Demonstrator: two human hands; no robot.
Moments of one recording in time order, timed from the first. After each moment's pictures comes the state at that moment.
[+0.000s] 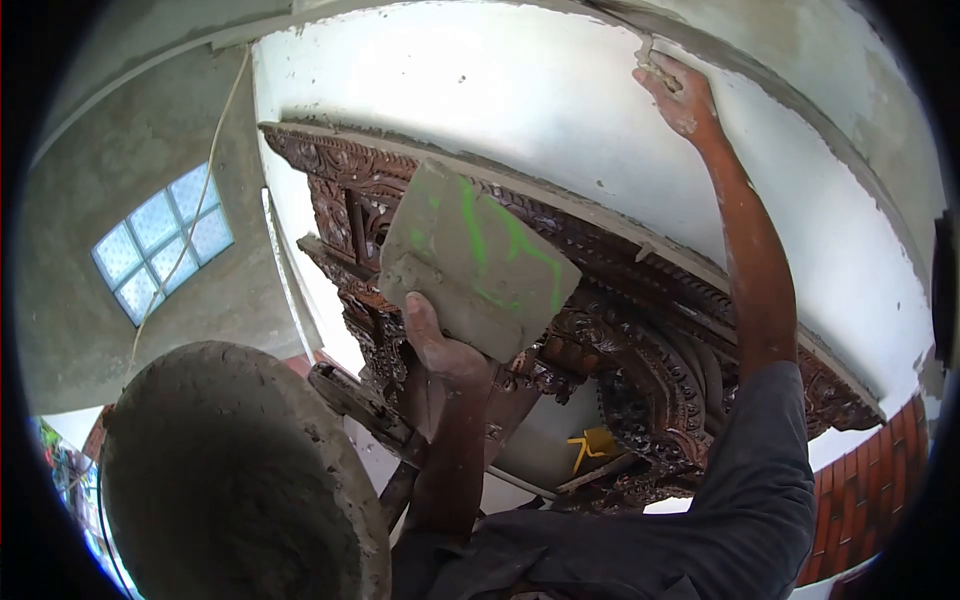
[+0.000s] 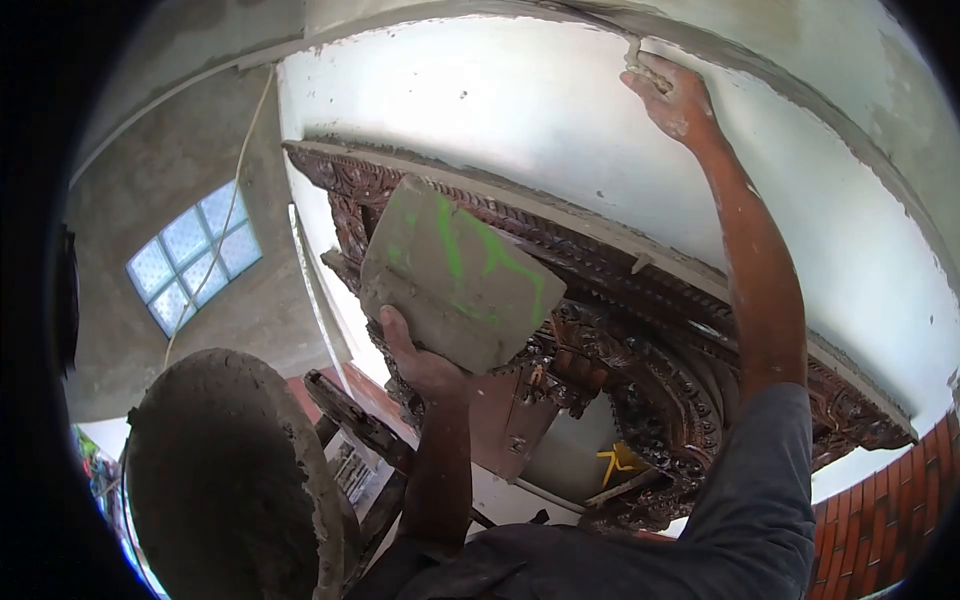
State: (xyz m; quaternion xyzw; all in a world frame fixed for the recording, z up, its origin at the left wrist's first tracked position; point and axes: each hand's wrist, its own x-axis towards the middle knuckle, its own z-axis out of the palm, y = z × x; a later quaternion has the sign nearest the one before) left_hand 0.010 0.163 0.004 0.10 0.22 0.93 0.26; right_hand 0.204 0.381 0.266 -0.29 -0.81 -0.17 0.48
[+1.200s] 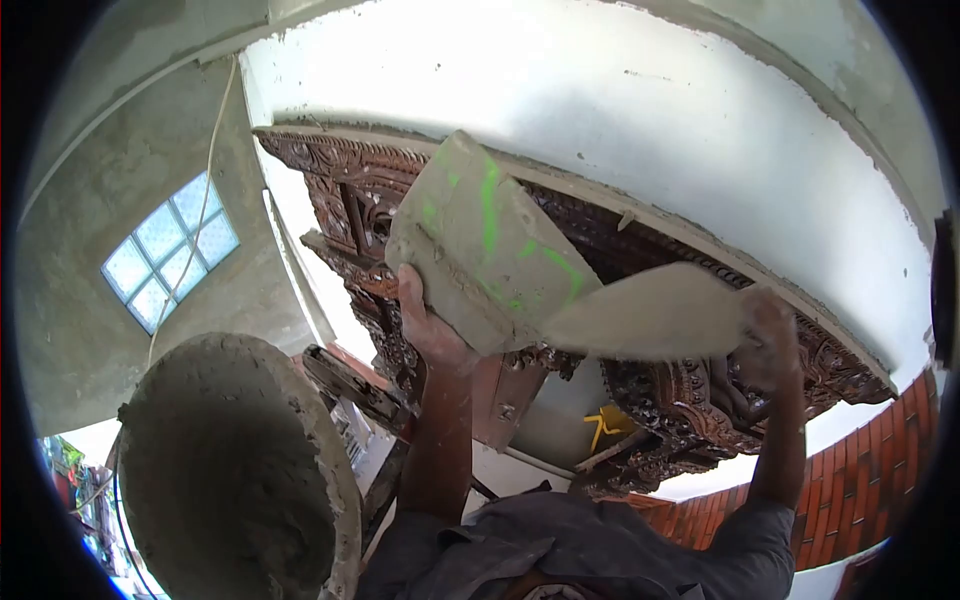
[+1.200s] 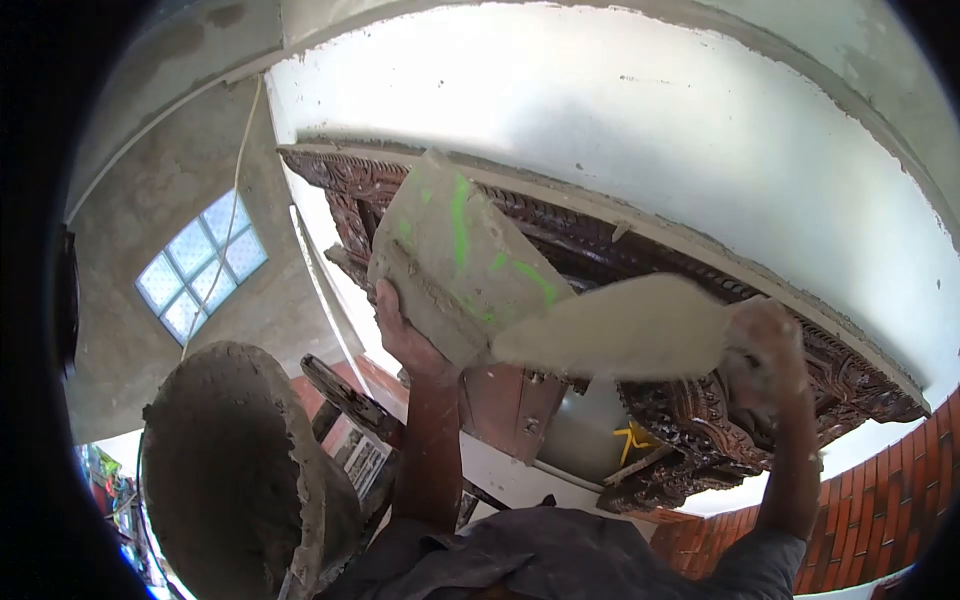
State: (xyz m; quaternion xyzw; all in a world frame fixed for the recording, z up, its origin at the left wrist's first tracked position) left_hand 0.009 0.148 0.010 0.29 0.02 0.87 0.39; right_hand 0.365 0.134 0.118 -0.28 -0.89 -0.18 0.31
